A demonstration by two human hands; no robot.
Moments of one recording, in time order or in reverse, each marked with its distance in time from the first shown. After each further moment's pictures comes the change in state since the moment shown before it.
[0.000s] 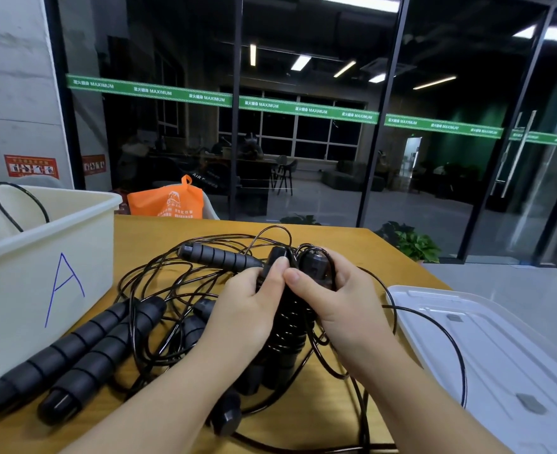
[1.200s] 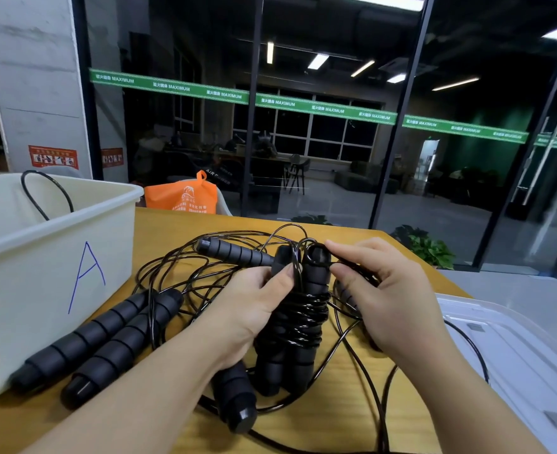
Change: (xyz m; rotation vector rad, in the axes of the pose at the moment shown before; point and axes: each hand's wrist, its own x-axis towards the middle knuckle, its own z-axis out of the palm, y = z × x) left_hand 0.014 -0.022 -0.018 -0.359 -0.276 -0.170; right_hand 0.006 -0.005 -0.018 -0.557 0.099 -0.313
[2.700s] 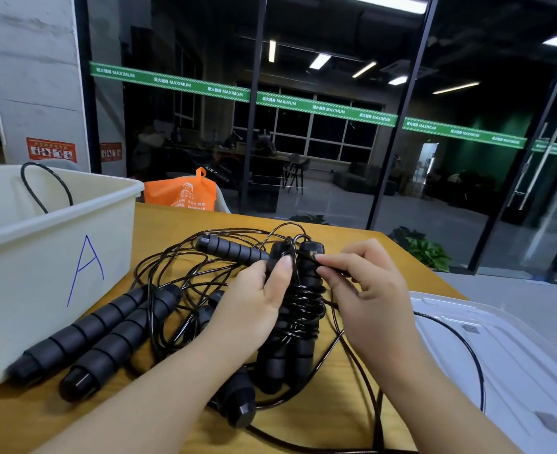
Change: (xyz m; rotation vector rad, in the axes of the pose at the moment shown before) left_hand -0.004 0.001 0.007 0.474 0.226 0.191; right_hand -0.004 0.019 0.023 -0.164 0.164 -0.212
